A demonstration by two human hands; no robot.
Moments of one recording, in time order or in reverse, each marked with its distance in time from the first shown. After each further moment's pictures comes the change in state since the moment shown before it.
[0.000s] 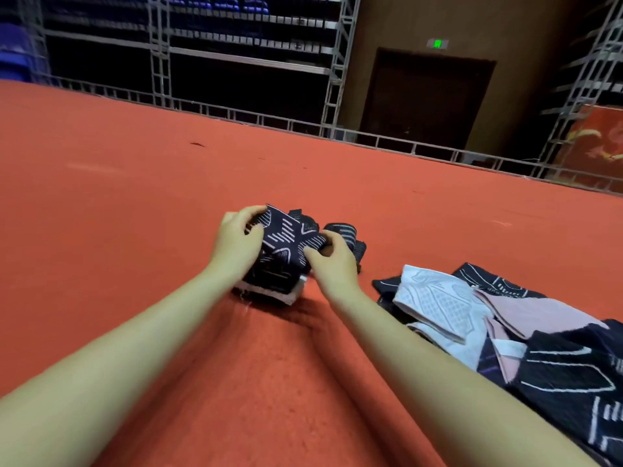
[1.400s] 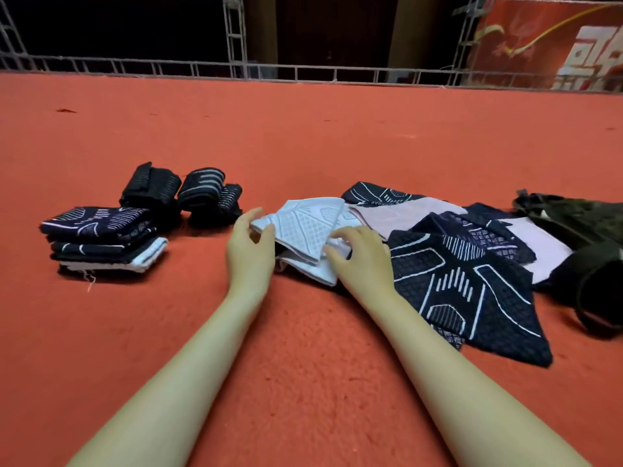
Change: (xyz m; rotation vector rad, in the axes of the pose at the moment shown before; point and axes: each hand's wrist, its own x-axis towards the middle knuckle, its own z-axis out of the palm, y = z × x) left_hand -0.131 0.086 0.200 -0.291 -0.079 -0.070; right_hand -0.053 0.132 -0.227 -0.635 0.228 -0.086
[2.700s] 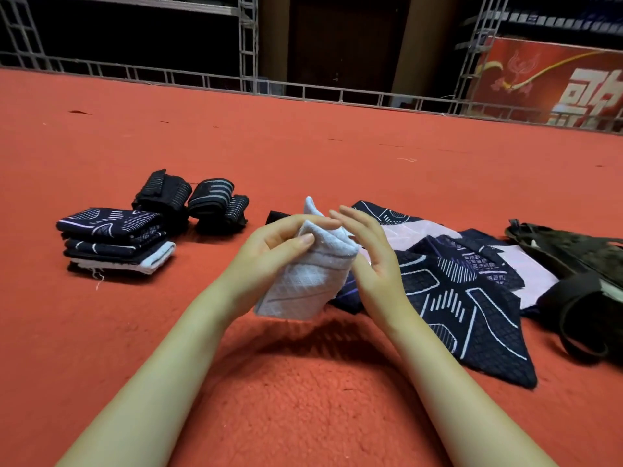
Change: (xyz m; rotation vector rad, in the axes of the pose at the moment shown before) left_hand -0.030 0.079 -0.045 -0.458 -0.756 0.191; right_hand -0.024 -0.040 -0.058 0.655 0.018 -0.327
